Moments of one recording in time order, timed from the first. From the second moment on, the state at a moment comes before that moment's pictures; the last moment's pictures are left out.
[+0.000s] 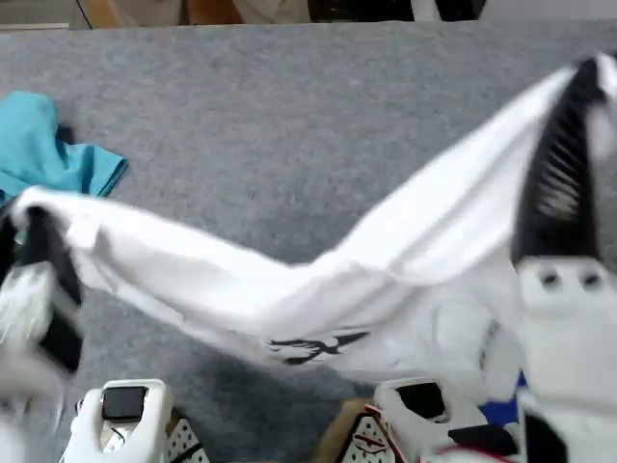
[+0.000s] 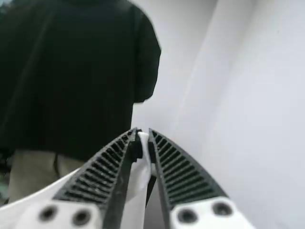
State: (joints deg) left arm -6.8 -51.4 -24.9 98.7 -6.5; right arm -11.0 -29.5 -63.8 77.1 13.0
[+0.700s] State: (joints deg) left arm -6.8 -35.7 36.8 27.5 -6.6; right arm -8.6 2.7 -30.9 44.2 8.7
